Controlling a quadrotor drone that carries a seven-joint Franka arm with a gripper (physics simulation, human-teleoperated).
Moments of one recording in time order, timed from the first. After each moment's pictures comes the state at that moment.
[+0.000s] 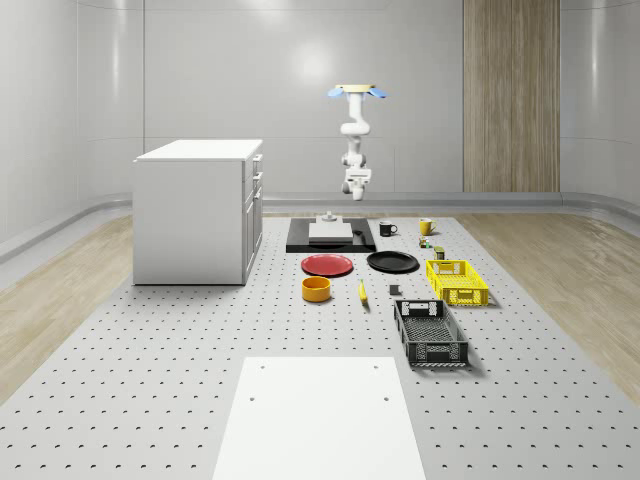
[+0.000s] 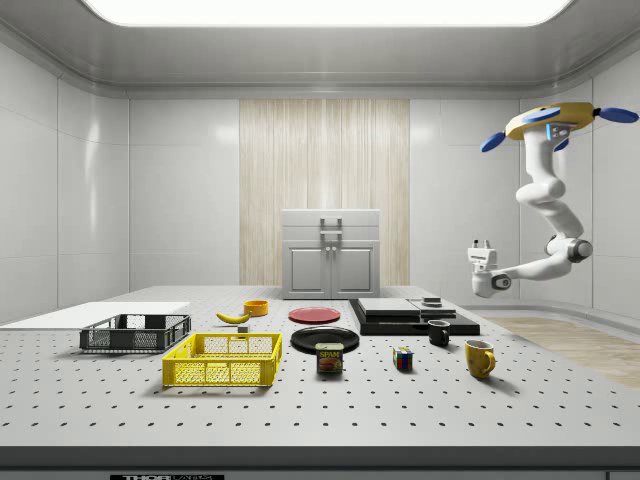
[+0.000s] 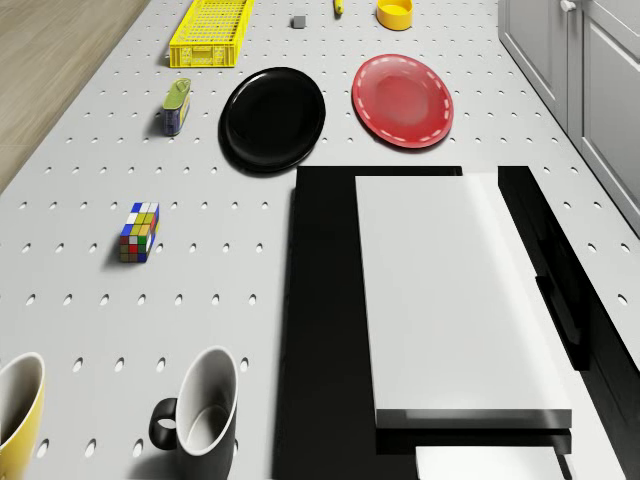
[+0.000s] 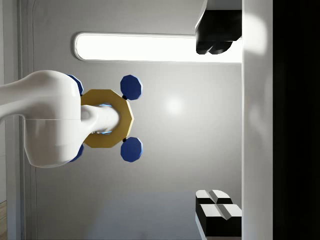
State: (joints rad) arm -0.01 -0.71 0.01 -2.05 -0.01 1.38 0.78
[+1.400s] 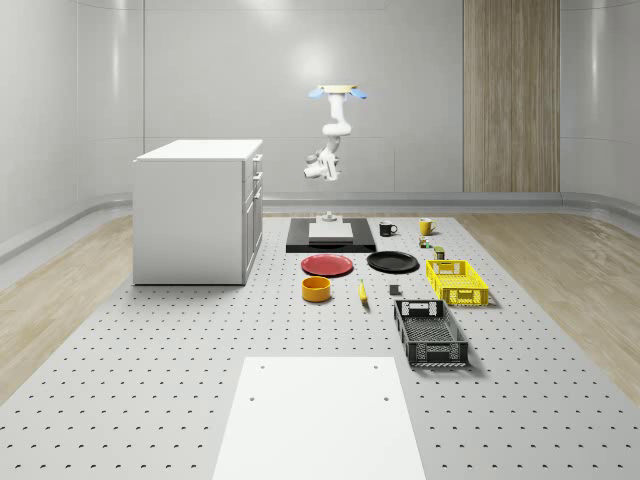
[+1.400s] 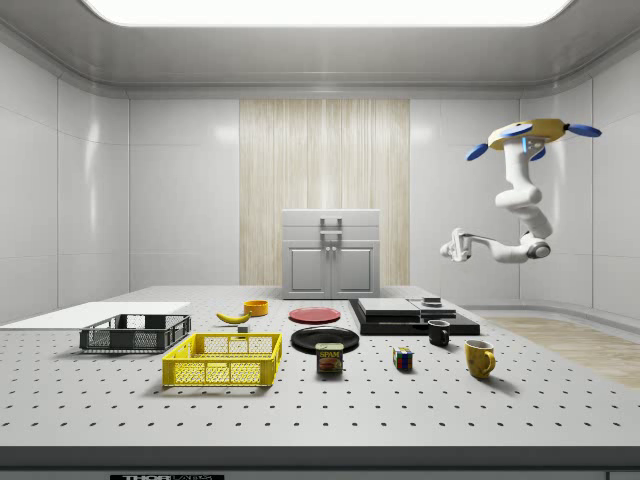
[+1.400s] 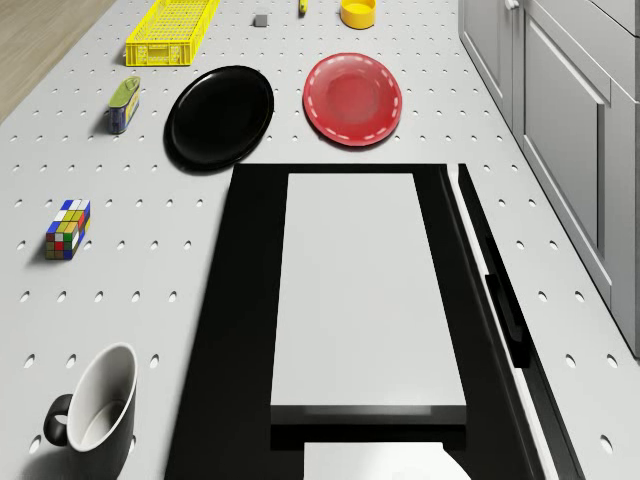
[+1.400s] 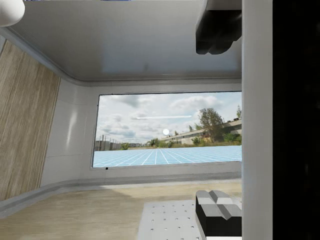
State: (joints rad) arm -0.27 -0.81 0.70 -2.43 -1.05 1.43 0.99
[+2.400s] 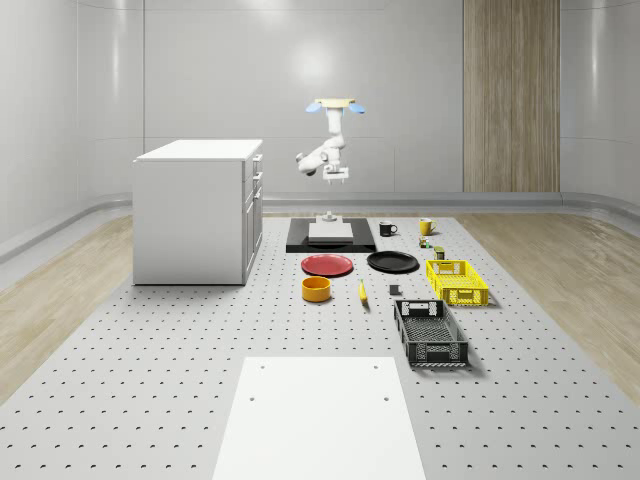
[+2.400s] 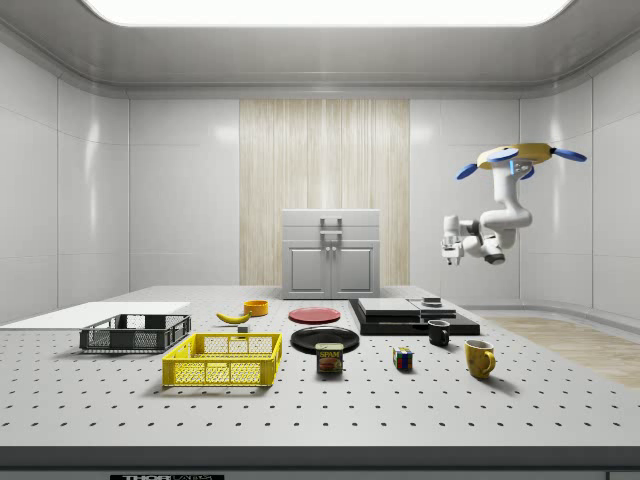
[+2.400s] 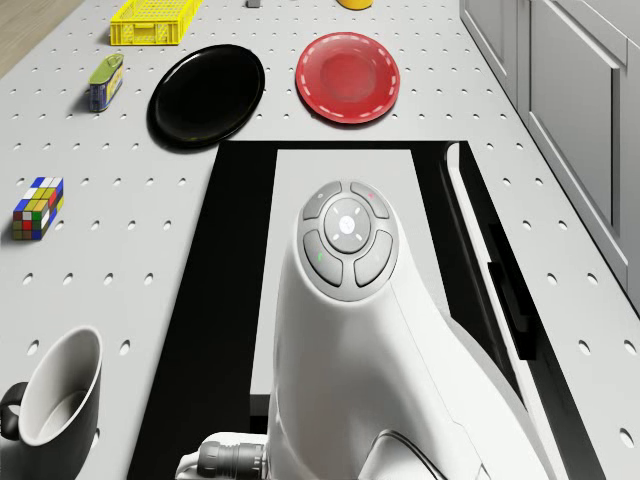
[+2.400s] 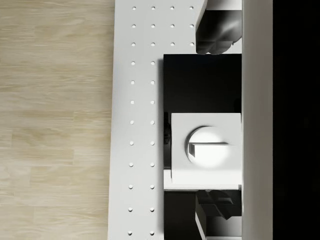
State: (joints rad) arm -0.99 -1.03 1.23 -2.90 -1.98 1.17 1.53
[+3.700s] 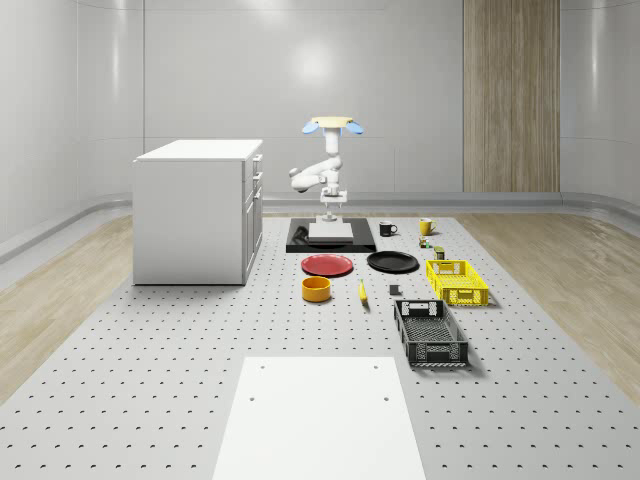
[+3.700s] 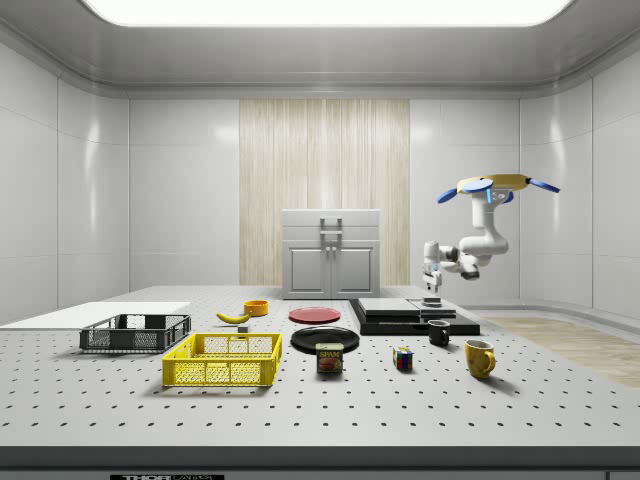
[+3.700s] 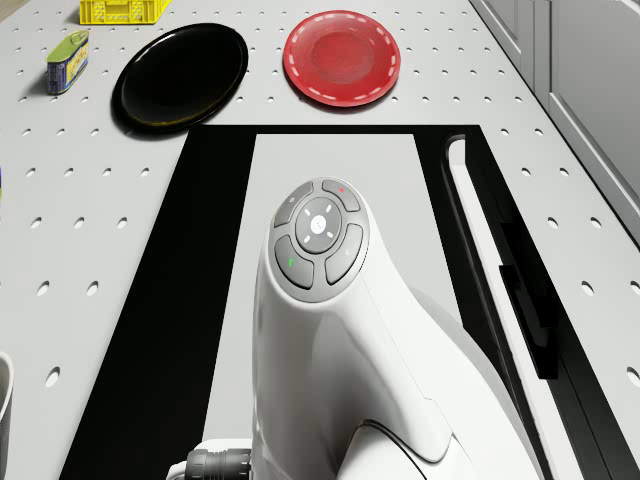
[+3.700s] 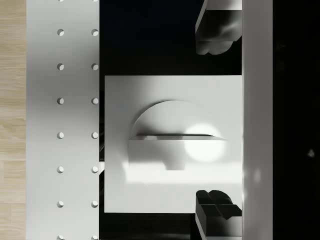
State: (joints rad) arm -1.08 -1.18 1.30 -2.89 -1.93 1.26 1.61
